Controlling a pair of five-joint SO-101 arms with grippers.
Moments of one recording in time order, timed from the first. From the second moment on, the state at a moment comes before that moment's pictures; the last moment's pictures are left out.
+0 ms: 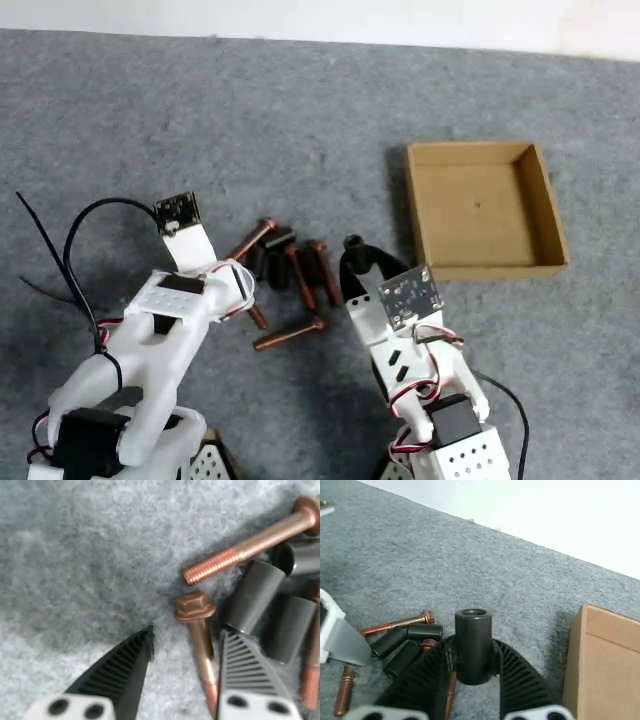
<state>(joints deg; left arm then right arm) 3.5 -17.2 64.8 32.0 35.3 -25.7 -102.9 96.0 29.1 11.1</state>
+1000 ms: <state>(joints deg) 4.0 -31.5 70.1 32.2 35.3 -25.7 -102.9 96.0 29.1 11.1</state>
